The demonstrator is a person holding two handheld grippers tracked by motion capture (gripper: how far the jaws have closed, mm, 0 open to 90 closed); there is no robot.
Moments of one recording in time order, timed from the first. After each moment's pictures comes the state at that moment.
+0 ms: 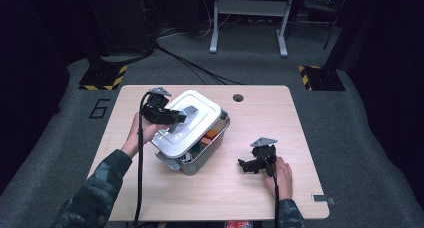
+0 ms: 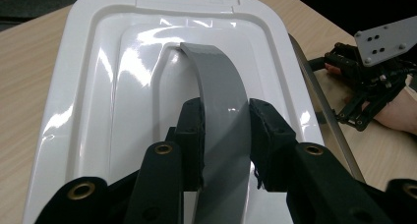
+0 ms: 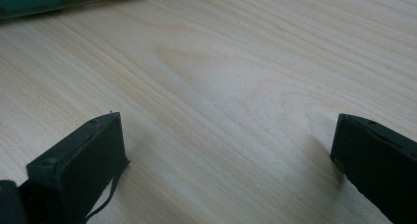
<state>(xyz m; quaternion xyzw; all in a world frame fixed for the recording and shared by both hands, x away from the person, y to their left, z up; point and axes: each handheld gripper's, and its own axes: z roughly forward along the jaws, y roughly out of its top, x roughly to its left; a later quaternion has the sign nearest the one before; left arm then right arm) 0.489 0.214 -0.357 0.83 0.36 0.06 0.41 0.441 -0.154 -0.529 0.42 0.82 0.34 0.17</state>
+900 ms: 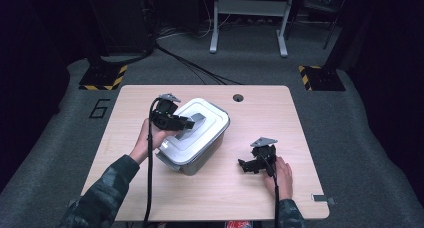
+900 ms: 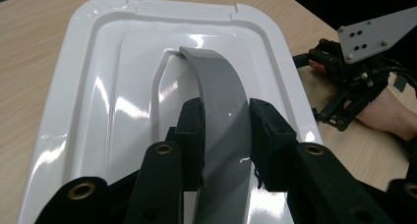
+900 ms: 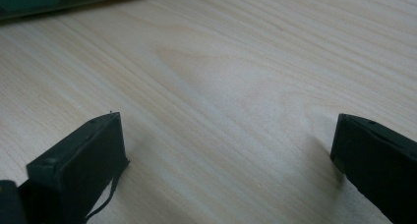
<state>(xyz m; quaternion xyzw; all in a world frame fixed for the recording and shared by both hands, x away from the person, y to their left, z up) 0.474 0.191 -0.364 0.83 0.37 0.05 0.41 0.441 -0.154 -0.529 0.42 0.82 0.34 0.17</state>
